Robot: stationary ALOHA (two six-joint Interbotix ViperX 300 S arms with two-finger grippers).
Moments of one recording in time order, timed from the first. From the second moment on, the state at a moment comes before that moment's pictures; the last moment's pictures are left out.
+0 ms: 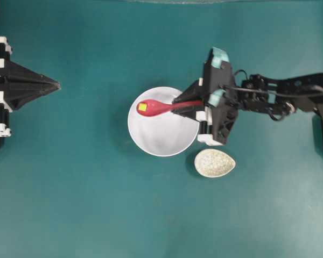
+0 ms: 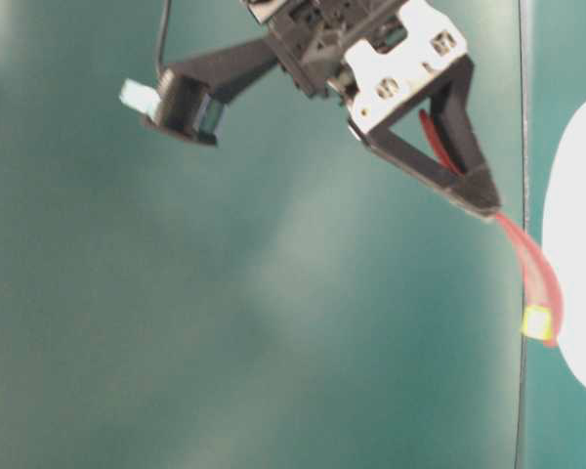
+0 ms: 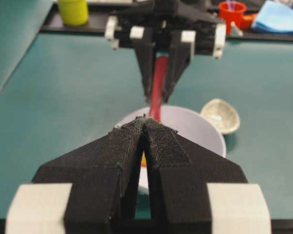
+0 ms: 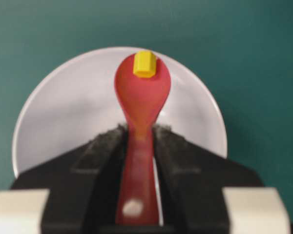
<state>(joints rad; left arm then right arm) 0.09 -0.96 1.18 0.01 -0.17 0.01 -0.04 -0.10 0.75 0.46 -0.17 -0.37</state>
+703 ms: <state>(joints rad) 0.09 -0.96 1.18 0.01 -0.17 0.00 0.04 -0.28 0.93 0.47 -0.42 -0.37</state>
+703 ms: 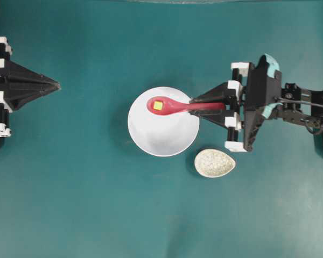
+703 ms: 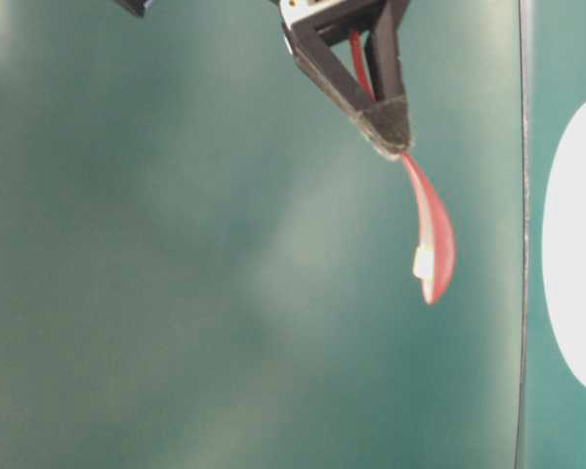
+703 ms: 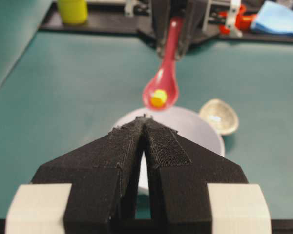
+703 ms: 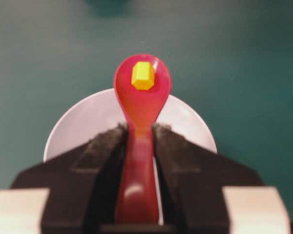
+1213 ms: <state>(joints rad) 0.09 -0.96 1.18 0.01 -0.17 0.00 0.04 -0.34 0.93 0.47 -0.43 -0.35</state>
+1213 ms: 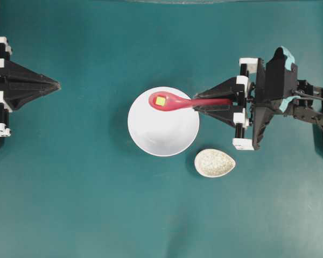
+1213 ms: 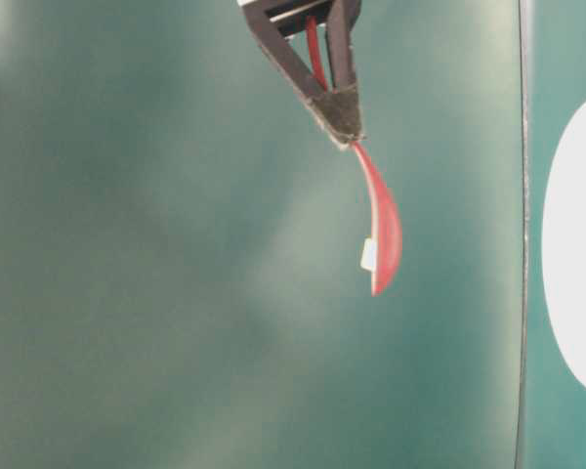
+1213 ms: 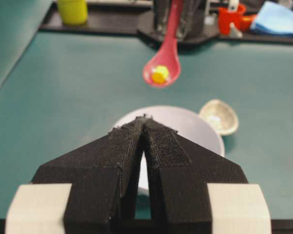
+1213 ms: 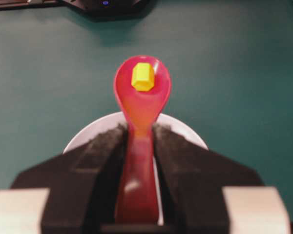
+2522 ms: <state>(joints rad) 0.09 -0.96 1.18 0.01 -0.17 -0.01 0.04 -0.35 0.93 0.47 -0.42 -0.34</state>
